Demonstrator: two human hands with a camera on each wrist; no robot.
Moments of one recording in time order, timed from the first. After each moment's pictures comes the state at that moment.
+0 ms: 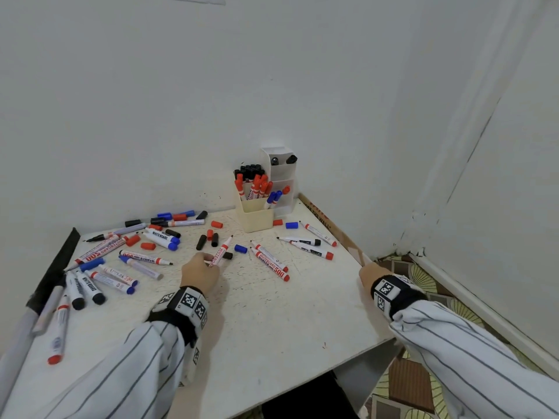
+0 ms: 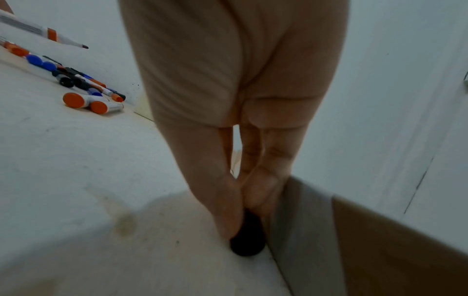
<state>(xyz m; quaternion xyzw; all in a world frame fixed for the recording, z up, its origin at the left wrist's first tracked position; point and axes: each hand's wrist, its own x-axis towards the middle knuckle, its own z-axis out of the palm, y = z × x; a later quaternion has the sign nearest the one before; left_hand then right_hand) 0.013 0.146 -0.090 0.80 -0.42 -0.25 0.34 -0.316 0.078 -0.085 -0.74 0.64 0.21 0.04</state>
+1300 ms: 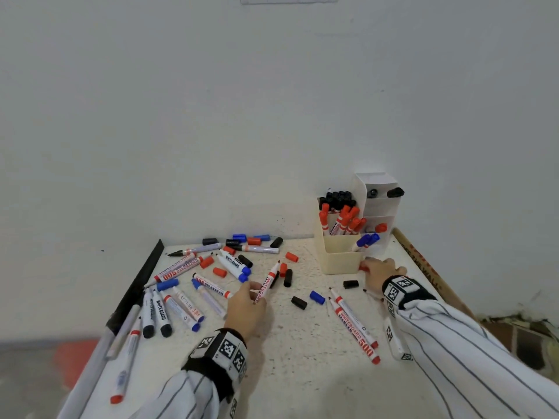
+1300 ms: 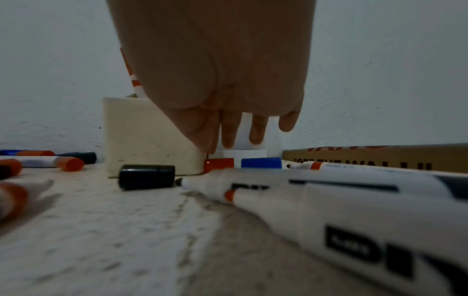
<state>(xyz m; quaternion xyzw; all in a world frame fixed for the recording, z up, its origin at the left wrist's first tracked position) 0.075 0.111 -0.103 0.80 -0.38 -0.26 0.39 -0.139 -0.089 -0.108 -0.76 0.63 0.05 0.14</state>
